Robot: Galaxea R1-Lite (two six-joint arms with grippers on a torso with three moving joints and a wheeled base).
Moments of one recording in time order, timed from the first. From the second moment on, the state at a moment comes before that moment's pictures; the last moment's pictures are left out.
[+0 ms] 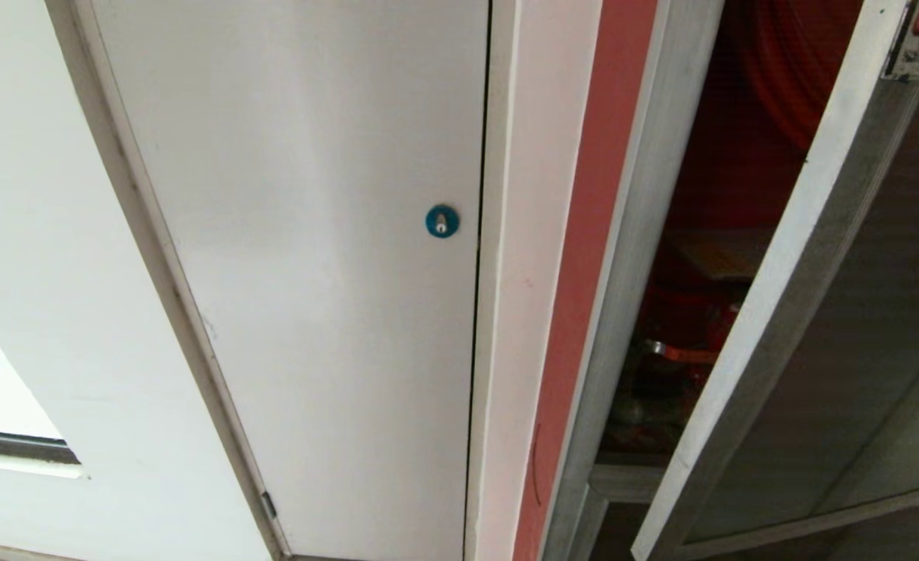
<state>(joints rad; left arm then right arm) -0.01 0.00 0.00 0.00 -0.01 0.01 0.72 1.08 -1.06 -0.51 -0.51 -0.33</state>
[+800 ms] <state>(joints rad) -0.01 0.00 0.00 0.00 -0.01 0.01 0.71 1.01 -1.02 -0.50 -0.53 -0.33</state>
